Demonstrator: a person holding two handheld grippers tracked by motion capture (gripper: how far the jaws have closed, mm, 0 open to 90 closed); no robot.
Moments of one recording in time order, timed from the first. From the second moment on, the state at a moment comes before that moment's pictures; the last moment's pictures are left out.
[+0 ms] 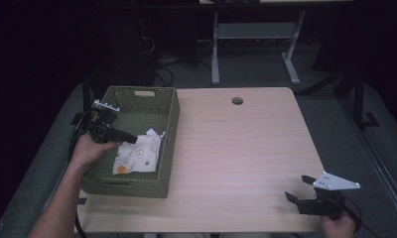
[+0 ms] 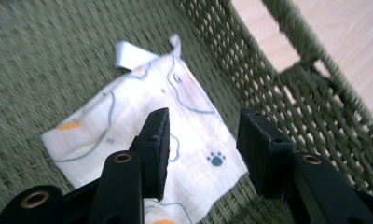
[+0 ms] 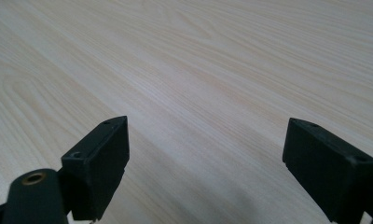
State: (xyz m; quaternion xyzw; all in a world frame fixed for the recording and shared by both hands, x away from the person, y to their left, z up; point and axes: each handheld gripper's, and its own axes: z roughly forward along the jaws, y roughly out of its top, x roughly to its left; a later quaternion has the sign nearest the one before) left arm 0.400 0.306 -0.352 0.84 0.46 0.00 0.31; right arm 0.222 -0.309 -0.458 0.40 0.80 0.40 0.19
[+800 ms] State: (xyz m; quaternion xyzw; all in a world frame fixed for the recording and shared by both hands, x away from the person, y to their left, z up) left arm 0.425 0.286 -0.415 0.86 0.49 0.00 0.13; right arm 0.222 -0.312 -0.457 0.40 0.80 0.41 0.20
